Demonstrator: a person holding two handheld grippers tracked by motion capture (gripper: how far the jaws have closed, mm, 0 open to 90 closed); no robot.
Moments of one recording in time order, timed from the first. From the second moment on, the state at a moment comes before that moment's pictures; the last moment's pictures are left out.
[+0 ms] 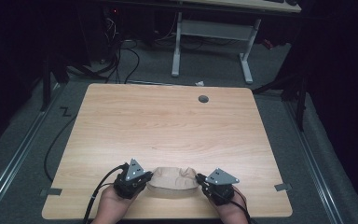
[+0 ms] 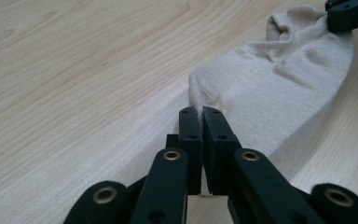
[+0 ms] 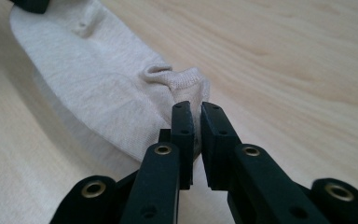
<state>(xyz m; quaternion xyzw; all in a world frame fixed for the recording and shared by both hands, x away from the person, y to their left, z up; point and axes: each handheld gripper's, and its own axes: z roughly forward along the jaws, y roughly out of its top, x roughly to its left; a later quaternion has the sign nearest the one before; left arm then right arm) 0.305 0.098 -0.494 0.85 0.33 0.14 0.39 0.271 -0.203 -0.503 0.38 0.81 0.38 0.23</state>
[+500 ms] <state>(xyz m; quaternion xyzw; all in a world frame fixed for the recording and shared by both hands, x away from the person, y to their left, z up) 0.309 0.112 -0.506 0.85 0.35 0.11 0.38 0.270 -0.201 -0.514 0.39 0.82 0.37 0.20</state>
